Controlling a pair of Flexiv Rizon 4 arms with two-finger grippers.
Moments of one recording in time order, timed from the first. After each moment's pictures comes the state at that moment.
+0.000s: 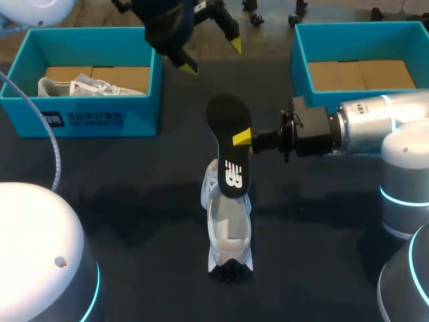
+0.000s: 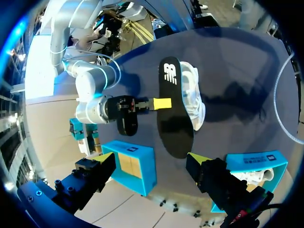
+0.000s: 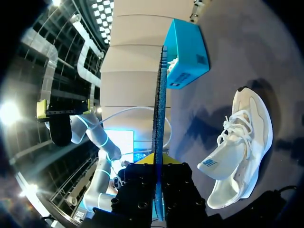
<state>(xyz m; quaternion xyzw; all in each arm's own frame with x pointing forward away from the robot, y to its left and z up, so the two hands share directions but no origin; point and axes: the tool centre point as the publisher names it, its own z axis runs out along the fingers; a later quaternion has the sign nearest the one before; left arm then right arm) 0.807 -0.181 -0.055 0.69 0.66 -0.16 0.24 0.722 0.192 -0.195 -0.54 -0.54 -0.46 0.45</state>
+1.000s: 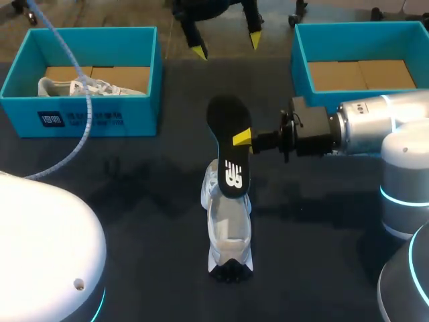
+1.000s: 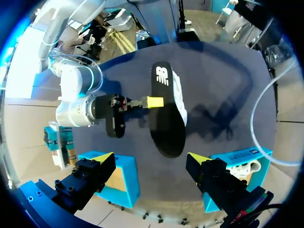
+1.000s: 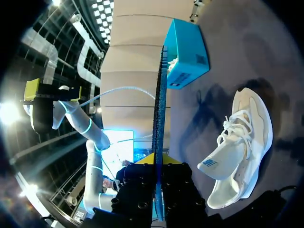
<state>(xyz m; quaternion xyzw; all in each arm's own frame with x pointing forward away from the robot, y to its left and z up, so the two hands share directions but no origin) 0.826 -0.203 -0.057 0.72 0.68 -0.10 0.08 0.722 0.192 -0.195 -0.54 -0.54 -0.46 0.45</state>
